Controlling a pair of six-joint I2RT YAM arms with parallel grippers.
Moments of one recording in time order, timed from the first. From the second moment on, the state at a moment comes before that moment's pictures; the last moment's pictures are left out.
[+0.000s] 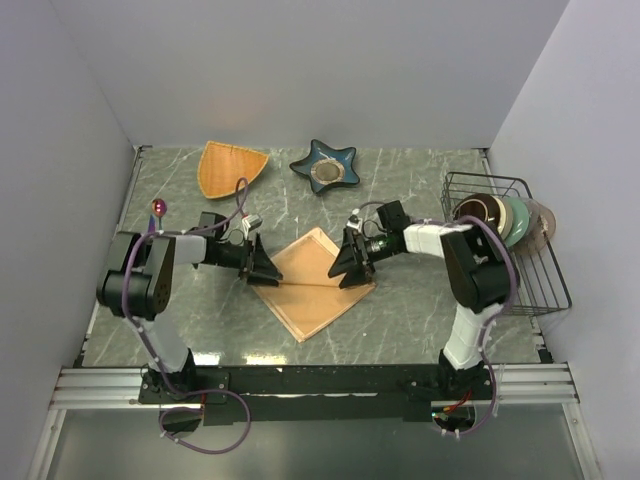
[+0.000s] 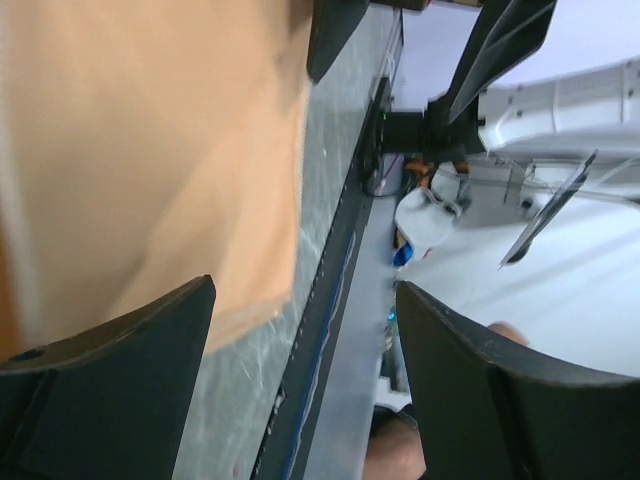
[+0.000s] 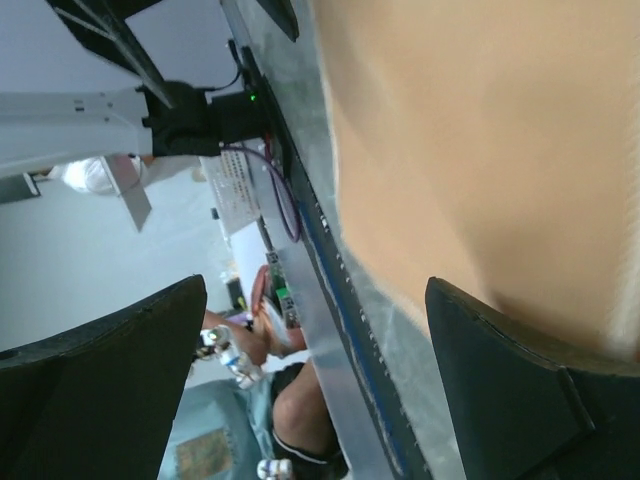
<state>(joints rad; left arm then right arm) -0.14 1.81 0.80 -0.15 1.29 -0.22 0.32 1.89 0.97 -0.24 -1.19 0.40</state>
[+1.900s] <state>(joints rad) -0.13 1.73 1.12 -0.21 0.96 -0.12 0.41 2.10 1.51 -0.29 -0.65 0.28</state>
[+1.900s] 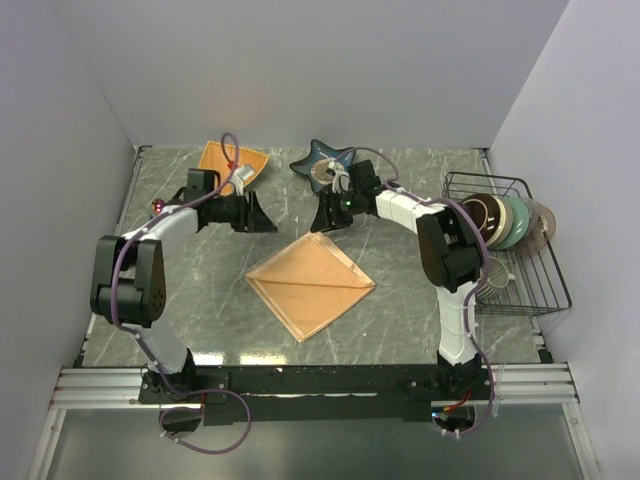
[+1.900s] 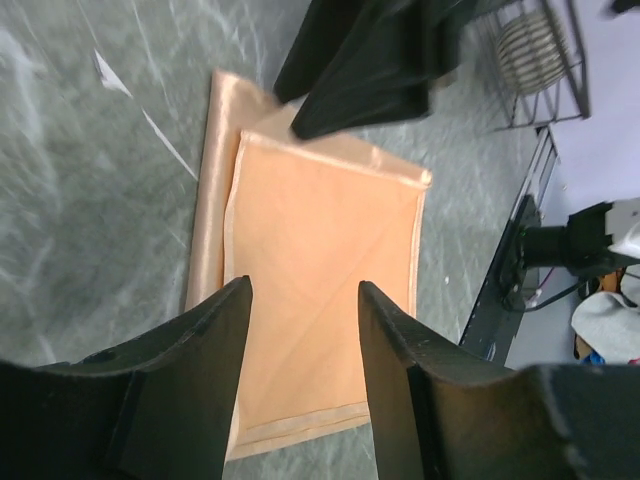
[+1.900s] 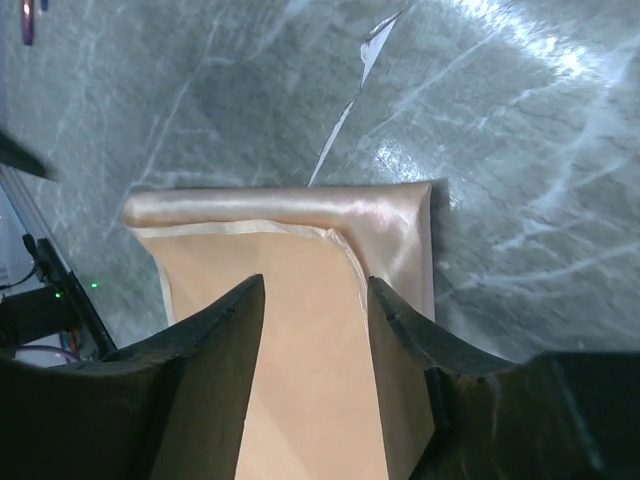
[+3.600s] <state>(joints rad) -0.05 1.67 1.03 -0.21 1.05 -0.14 0.47 2.21 1.57 -0.31 -0.54 0.15</state>
